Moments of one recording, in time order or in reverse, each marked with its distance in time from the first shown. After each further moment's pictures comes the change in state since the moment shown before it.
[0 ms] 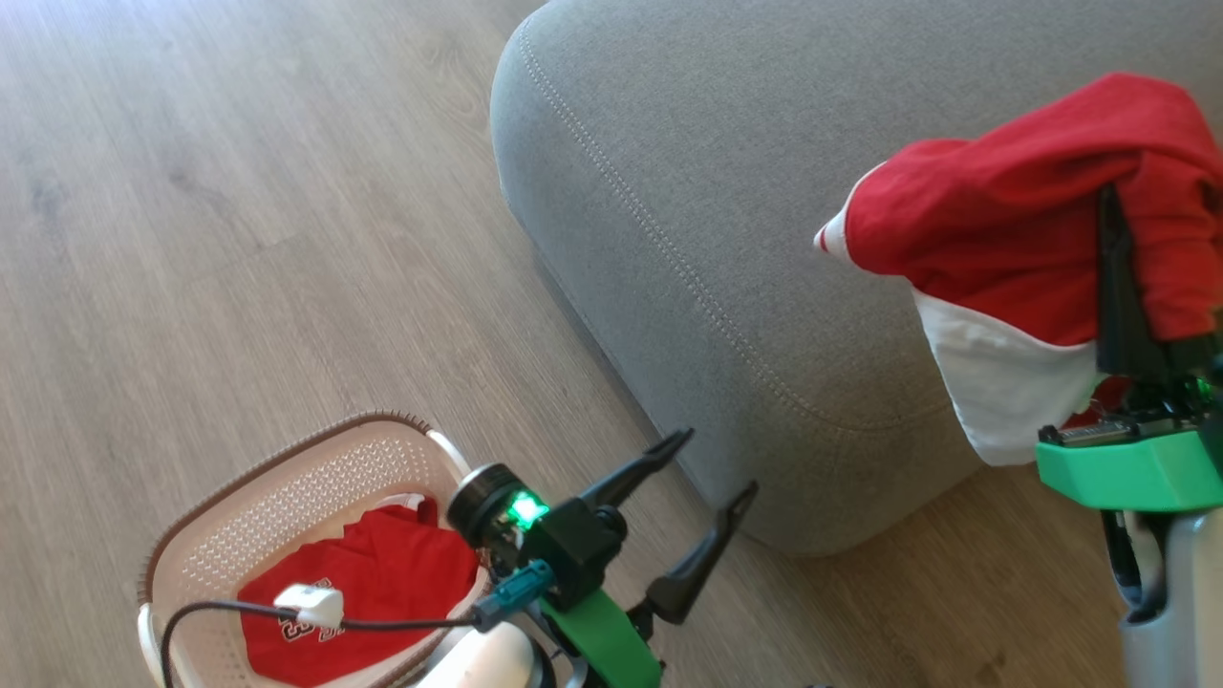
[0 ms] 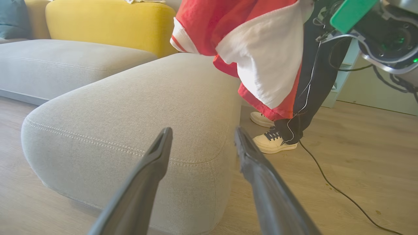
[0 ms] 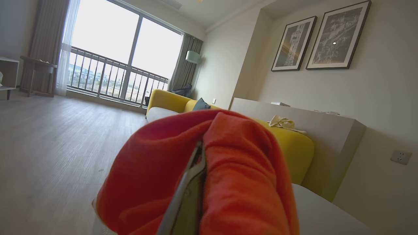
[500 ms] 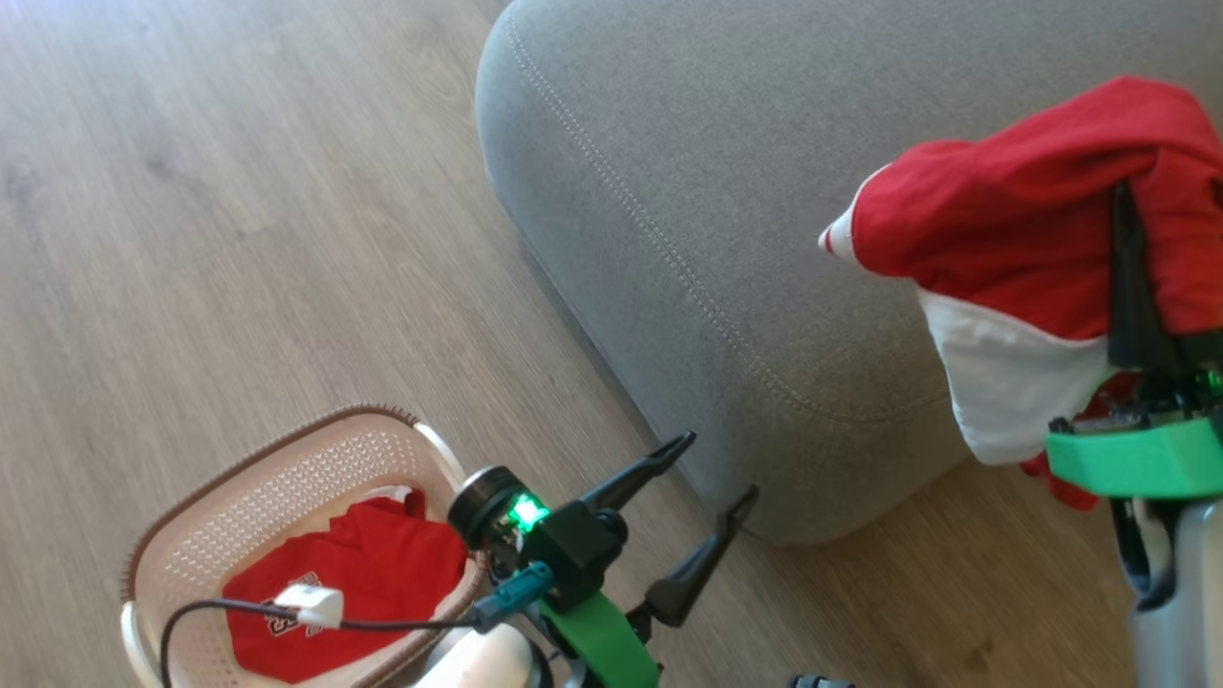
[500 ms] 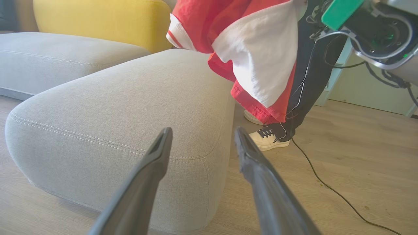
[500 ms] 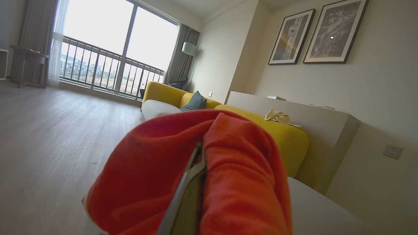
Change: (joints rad) left arm -0.006 0.005 -0.027 0.003 -0.008 0.000 0.000; right arm -0.002 -0.007 -0.020 0.012 0.005 0.000 0.000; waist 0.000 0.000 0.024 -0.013
